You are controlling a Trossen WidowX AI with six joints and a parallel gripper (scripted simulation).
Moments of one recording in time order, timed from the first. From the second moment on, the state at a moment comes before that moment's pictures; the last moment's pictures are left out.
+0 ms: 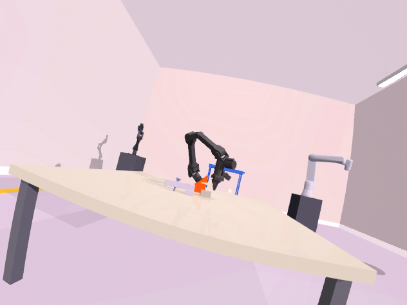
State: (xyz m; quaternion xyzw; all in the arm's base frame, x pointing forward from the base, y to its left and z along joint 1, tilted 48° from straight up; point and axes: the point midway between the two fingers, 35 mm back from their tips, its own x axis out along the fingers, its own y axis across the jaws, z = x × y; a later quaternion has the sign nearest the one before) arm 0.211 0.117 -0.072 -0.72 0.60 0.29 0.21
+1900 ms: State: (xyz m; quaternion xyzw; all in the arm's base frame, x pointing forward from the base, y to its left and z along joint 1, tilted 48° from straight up) arm 0.182 0.089 -0.101 -0.71 0.60 0.29 0.22
